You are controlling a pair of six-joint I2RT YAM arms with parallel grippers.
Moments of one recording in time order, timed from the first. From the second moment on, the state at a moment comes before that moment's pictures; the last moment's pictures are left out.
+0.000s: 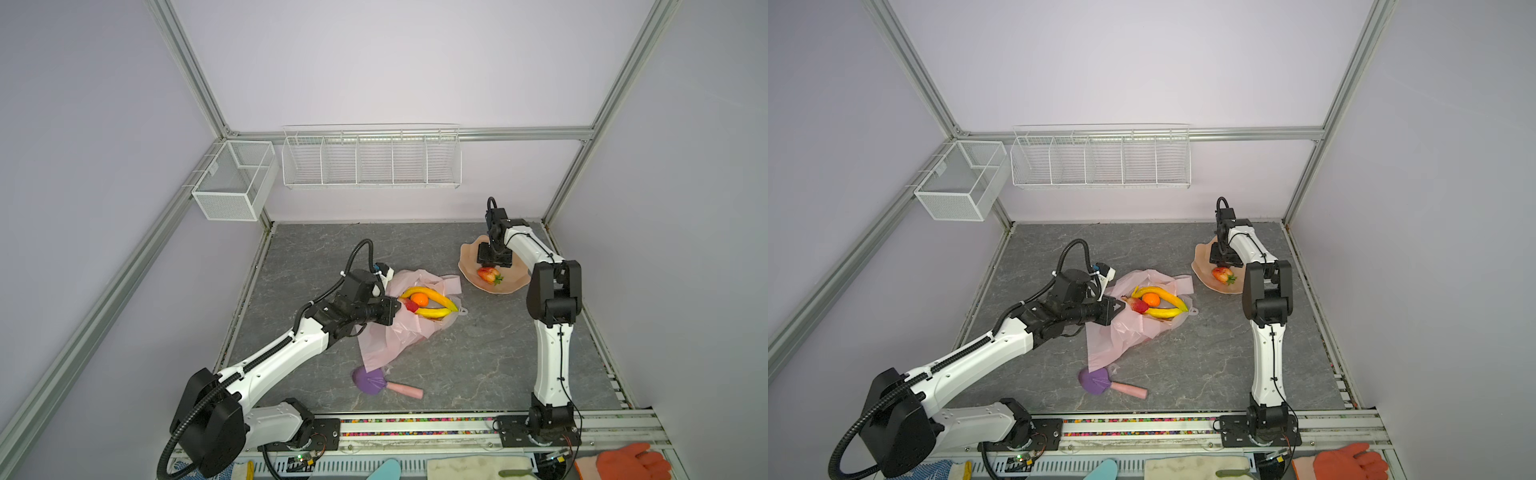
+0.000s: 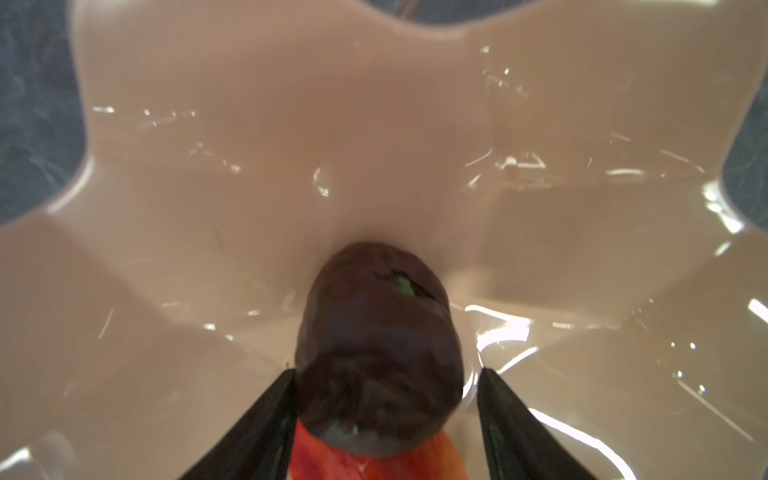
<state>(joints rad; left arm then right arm) -0.70 1.24 0.87 -0.31 0.25 -0.42 0.11 2.31 2.00 -0.97 0.15 0.31</state>
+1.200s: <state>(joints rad) -0.70 1.24 0.87 -0.32 0.25 -0.42 0.10 1.59 1.12 -0.63 -0.37 0.64</state>
